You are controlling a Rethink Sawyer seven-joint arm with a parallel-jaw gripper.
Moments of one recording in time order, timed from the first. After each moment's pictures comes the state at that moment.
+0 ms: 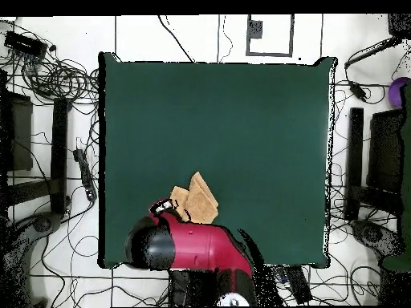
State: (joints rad) arm 0.03 -0.88 -0.07 2.06 -0.03 0.34 2.71
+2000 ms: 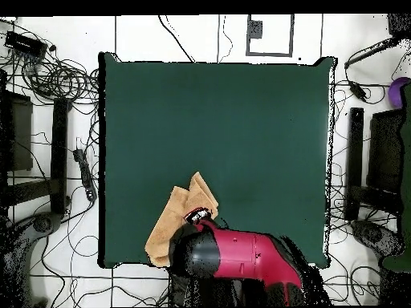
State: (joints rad) arm -0.20 -0.96 0.00 2.10 -0.25 0.45 2.71
